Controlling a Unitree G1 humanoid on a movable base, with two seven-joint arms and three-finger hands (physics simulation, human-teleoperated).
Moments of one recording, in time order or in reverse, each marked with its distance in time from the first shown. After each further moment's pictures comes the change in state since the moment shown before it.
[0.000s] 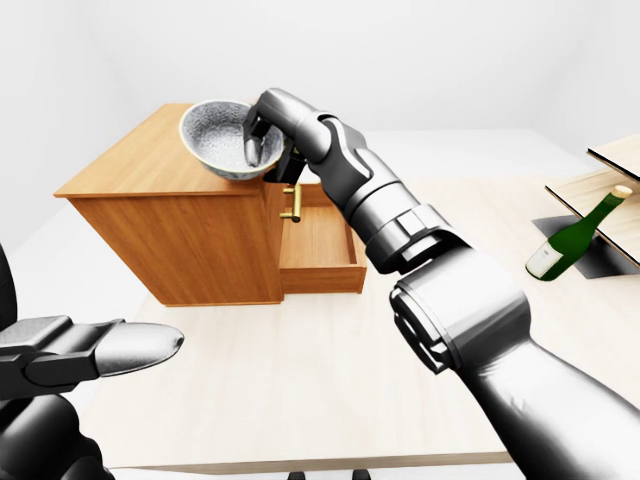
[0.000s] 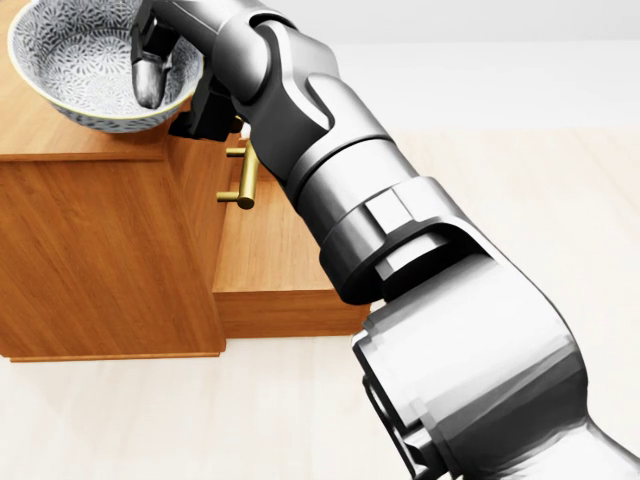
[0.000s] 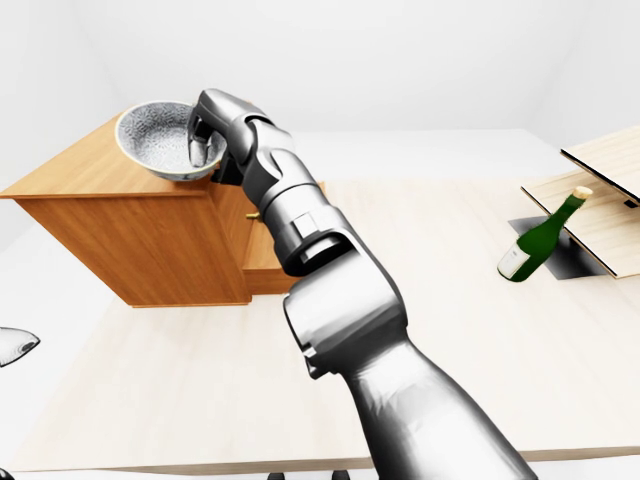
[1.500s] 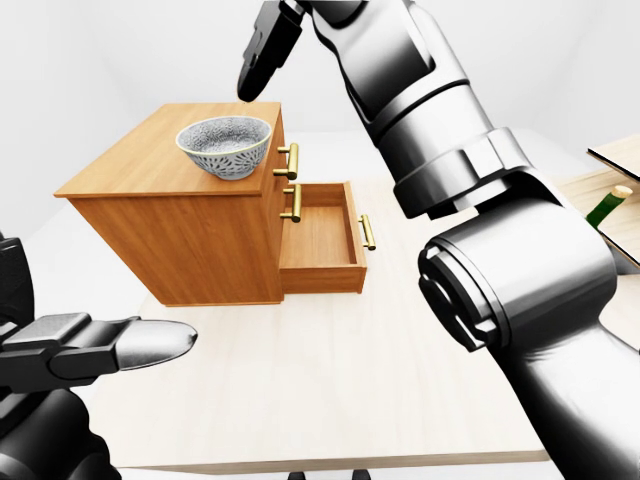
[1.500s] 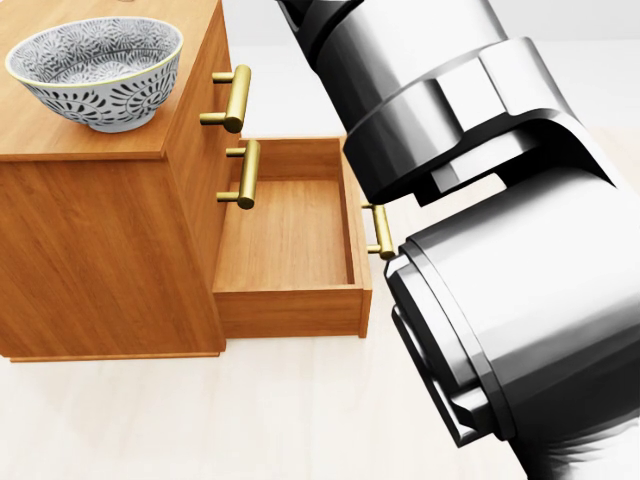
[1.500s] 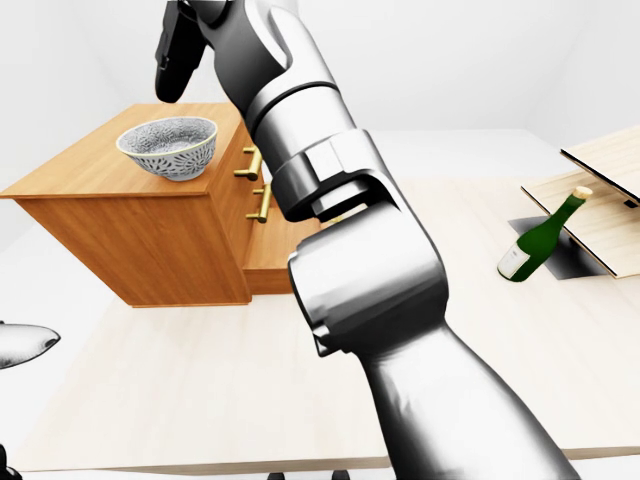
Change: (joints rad) left arm 0.006 -0.015 -0.033 0.005 0.044 0.000 -0.016; right arm -0.221 -0.110 -0.033 -0.167 0.117 0.000 0.019
